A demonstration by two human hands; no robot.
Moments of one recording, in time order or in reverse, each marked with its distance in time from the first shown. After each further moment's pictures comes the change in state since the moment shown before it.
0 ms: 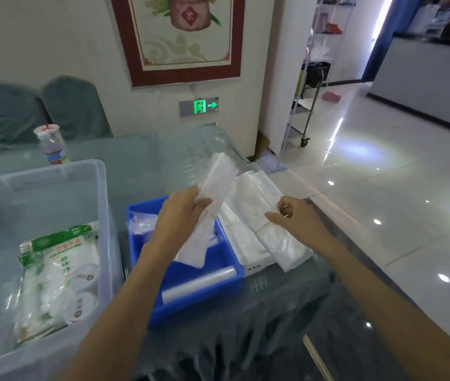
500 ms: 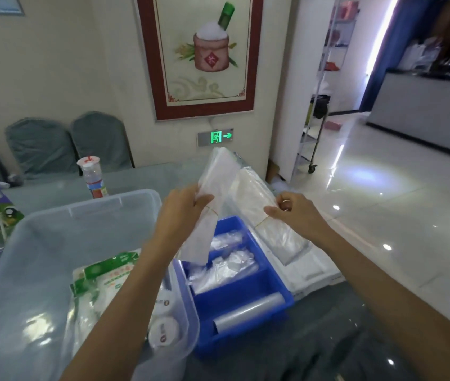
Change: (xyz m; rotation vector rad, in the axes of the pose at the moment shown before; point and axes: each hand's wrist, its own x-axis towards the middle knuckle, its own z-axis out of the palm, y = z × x) left_hand 0.019 -0.069 -0.130 -0.064 0.094 0.037; right_hand 0.027 -0.135 0.063 -0.016 0.051 -0.095
